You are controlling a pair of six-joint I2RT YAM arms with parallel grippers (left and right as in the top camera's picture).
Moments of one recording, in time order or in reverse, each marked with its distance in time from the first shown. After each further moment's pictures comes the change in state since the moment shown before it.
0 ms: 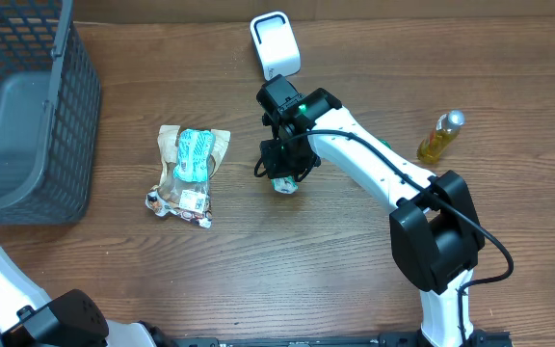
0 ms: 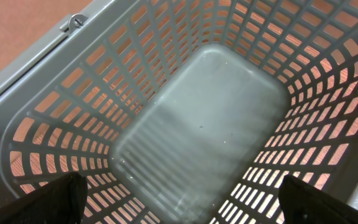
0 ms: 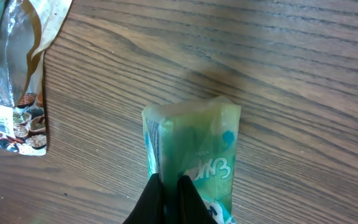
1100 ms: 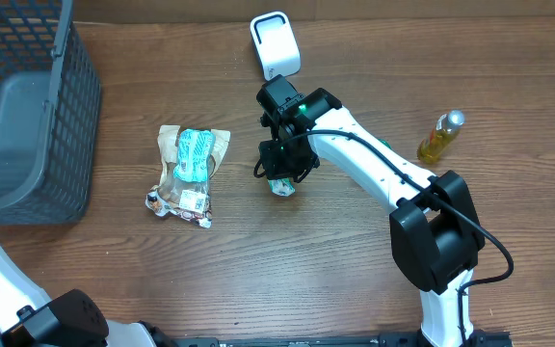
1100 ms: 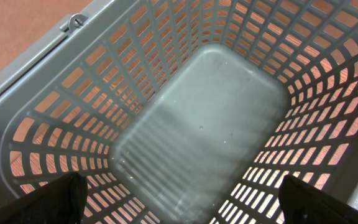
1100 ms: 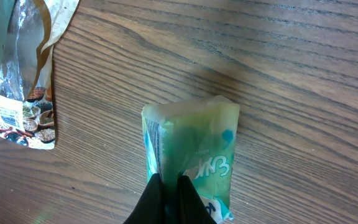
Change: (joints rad) left arm 0.000 0.000 0.000 0.000 0.000 0.000; right arm 0.000 0.000 0.000 -0.004 -0.030 -0.004
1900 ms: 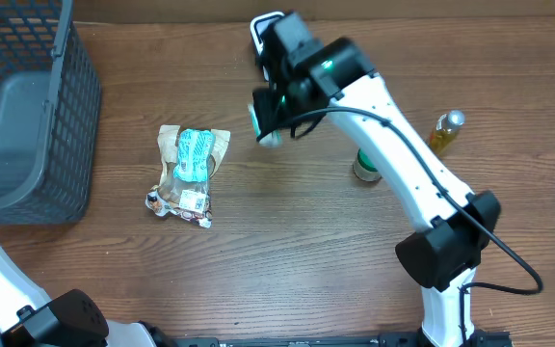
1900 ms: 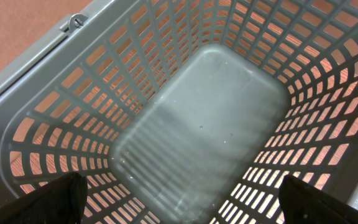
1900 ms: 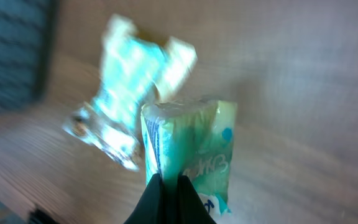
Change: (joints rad) left arm 0.000 0.000 0.000 0.000 0.000 0.000; right arm -0.041 0.000 0.537 -0.227 -0.016 -0.001
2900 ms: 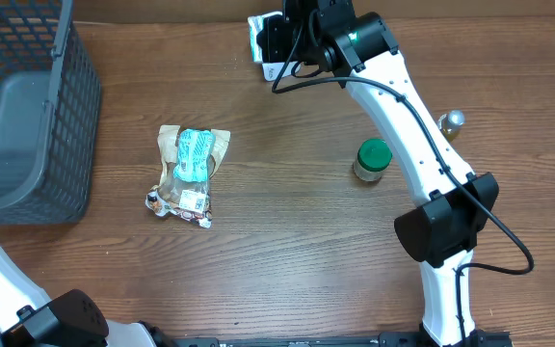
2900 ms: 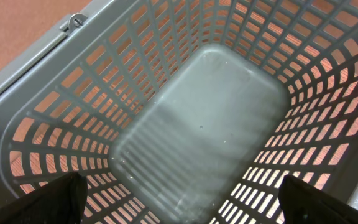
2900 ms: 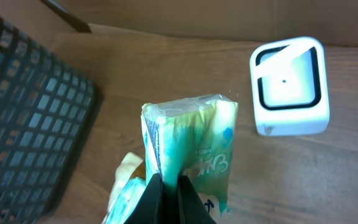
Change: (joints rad) left arm 0.000 0.000 0.000 0.000 0.000 0.000; right arm -0.122 0.118 0.074 0.425 -0.007 0.000
